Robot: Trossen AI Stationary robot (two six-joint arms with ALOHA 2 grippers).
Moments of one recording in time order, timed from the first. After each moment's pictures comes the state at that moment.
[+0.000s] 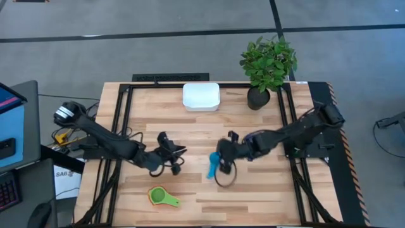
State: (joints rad) left arm -0.46 1.36 0.68 0.22 -0.84 -0.46; right arm 0.28 1.58 1.02 -0.29 0.32 0.51
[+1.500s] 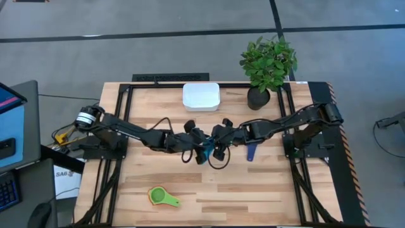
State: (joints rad) left arm -0.18 1.65 1.04 0.16 -0.52 -0.20; right arm 0.13 1.58 1.04 -0.18 0.26 0.34
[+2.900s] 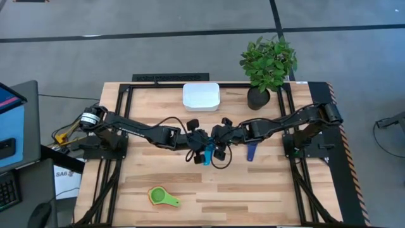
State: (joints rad) left arm -0.14 1.70 1.19 -0.25 -0.42 -0.12; right arm 0.12 1.58 1.04 -0.20 0.23 0.28
